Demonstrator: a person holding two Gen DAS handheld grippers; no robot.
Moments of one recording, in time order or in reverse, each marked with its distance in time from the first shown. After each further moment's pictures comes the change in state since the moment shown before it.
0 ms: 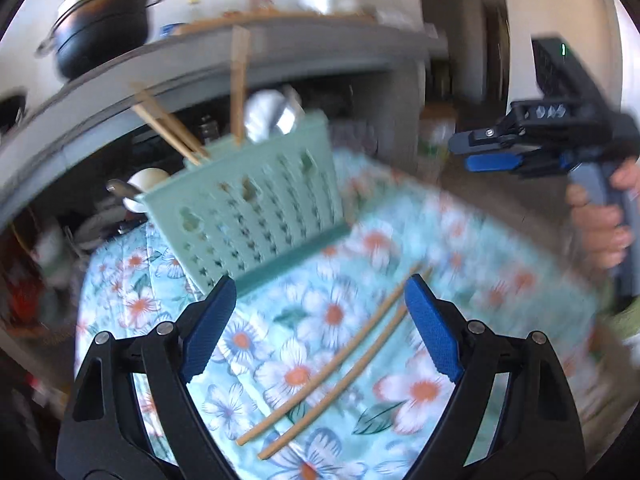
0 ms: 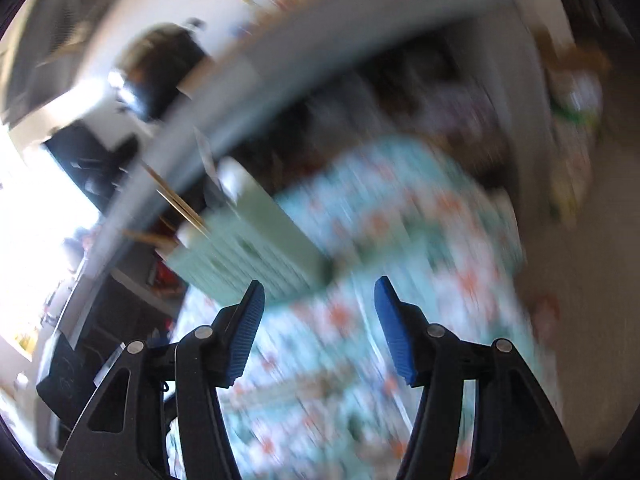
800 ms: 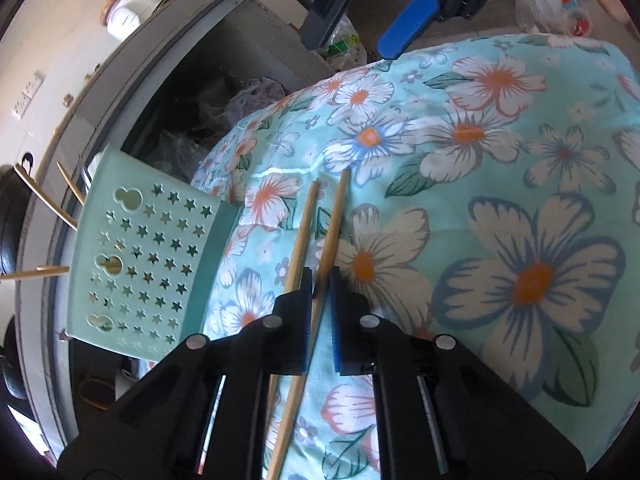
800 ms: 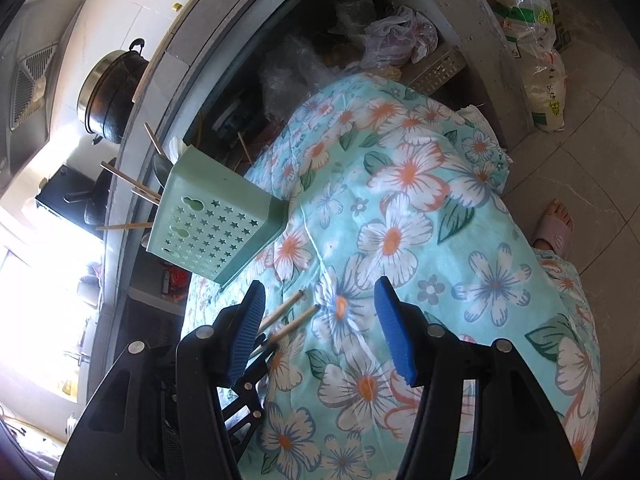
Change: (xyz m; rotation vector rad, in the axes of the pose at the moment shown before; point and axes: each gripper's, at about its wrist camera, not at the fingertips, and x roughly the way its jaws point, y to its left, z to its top) left arm 0.070 -0.114 -0.043 0.686 0.129 0.095; right arm -0.005 -0.046 -0.031 0.155 0.025 0.066
